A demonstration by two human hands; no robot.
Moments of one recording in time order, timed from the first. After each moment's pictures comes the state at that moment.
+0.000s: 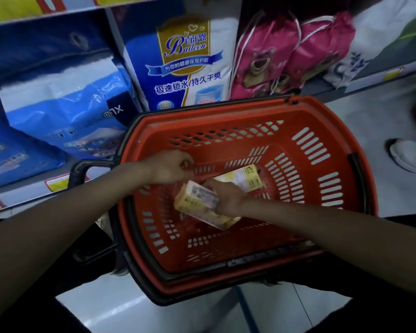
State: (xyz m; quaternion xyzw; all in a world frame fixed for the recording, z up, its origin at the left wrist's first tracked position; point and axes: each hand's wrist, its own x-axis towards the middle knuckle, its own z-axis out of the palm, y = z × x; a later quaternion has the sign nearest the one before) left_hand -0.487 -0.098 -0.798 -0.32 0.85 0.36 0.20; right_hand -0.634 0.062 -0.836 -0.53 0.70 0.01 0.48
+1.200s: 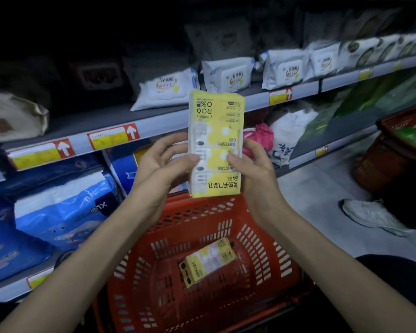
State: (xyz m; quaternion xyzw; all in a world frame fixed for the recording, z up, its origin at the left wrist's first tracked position) left_hand -0.564 -0.029 -0.584 -0.25 0.58 0.69 -0.36; right_hand -0.722 0.082 -0.594 -0.26 0.52 -0.72 0.37
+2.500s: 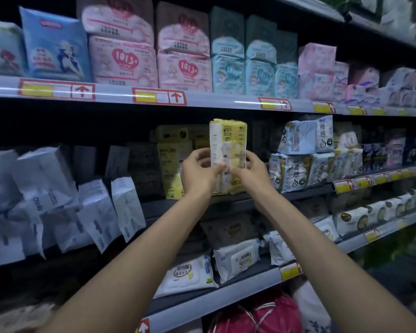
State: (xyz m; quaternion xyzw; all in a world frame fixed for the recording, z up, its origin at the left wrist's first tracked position) left_hand -0.732 -0.148 -0.282 -0.26 0.64 0.42 -0.58; right_hand -0.841 -0.077 -0.284 -0.44 0.58 -0.68 0.09
